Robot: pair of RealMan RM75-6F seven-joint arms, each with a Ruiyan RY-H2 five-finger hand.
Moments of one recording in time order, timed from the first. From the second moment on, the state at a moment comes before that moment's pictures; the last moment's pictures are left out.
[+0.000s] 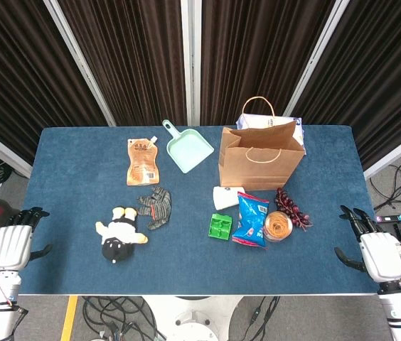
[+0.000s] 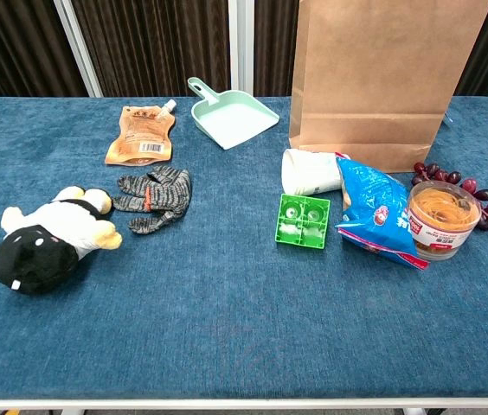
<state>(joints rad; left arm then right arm) -0.13 -1.36 -0.07 -1.44 1.41 1.45 0.14 0.13 -1.15 0.02 -1.55 -1.58 1.45 0.14</state>
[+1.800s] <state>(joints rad) -0.10 -1.35 -0.06 -1.45 1.37 1.42 0.11 0.51 -1.34 0.07 -1.50 -1.34 0.91 -0.29</state>
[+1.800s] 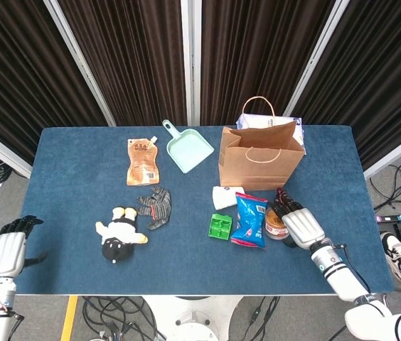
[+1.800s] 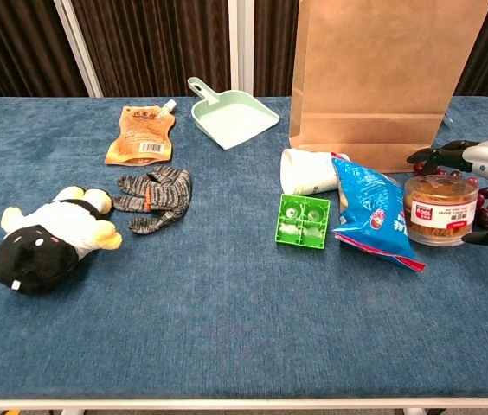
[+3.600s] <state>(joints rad) -0.06 -1.35 -0.05 -1.44 1.37 1.44 0.07 0.73 -0.93 0.37 -1.77 -1.23 0.96 -0.08</state>
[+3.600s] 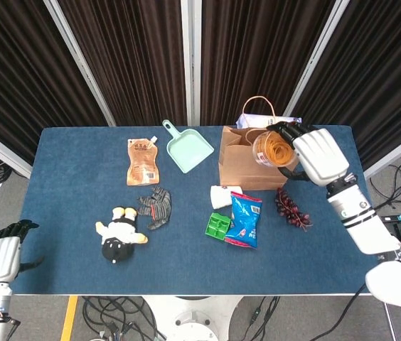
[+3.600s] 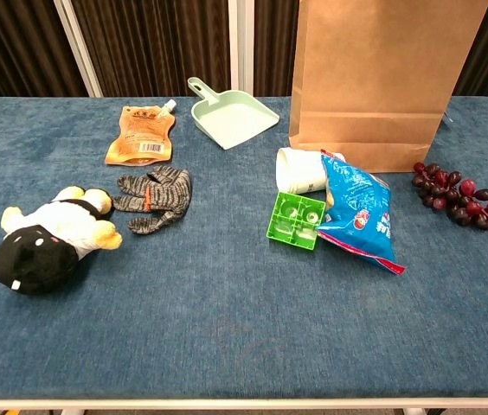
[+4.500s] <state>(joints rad) -0.07 -1.33 -0.06 -1.47 1.37 1.43 0.09 0.64 -0.69 0.30 -1.81 -1.64 1.00 0.65</state>
